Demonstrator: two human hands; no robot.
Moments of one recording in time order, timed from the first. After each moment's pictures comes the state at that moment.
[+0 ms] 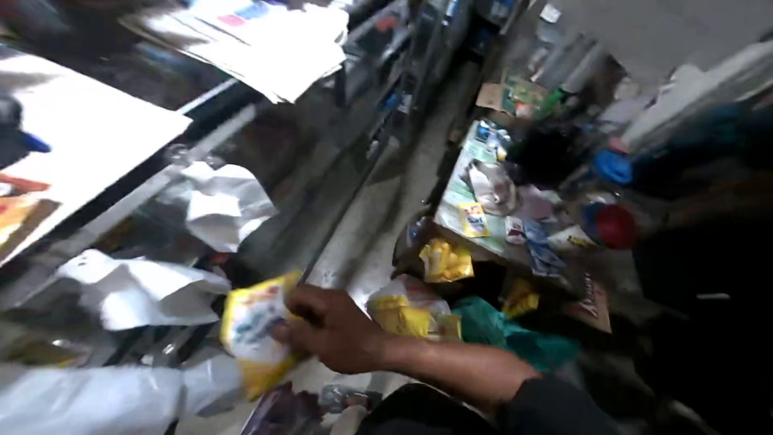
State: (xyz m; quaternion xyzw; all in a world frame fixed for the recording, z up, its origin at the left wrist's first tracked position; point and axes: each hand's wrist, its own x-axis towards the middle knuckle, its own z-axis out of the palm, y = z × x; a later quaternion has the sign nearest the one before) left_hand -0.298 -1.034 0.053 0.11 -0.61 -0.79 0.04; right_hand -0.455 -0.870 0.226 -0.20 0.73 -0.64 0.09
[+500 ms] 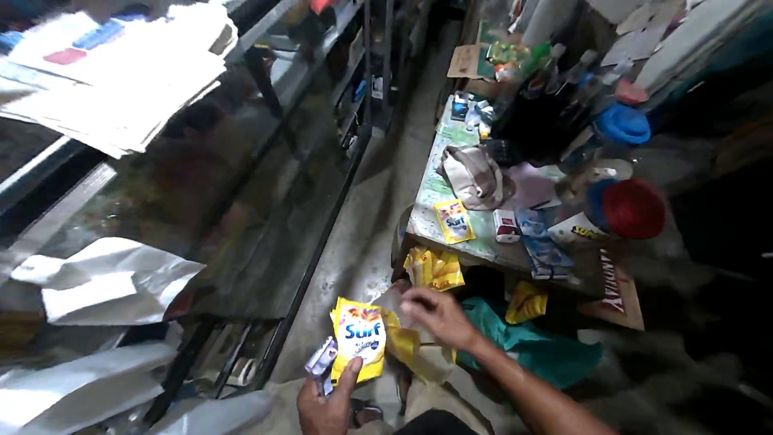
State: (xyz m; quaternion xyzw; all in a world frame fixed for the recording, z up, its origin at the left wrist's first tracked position) left_hand -0.420 -0.827 0.110 0.08 -0.76 -0.65 0.03; right_hand -0.457 -0.588 0.123 0.06 0.81 -0.58 0.04
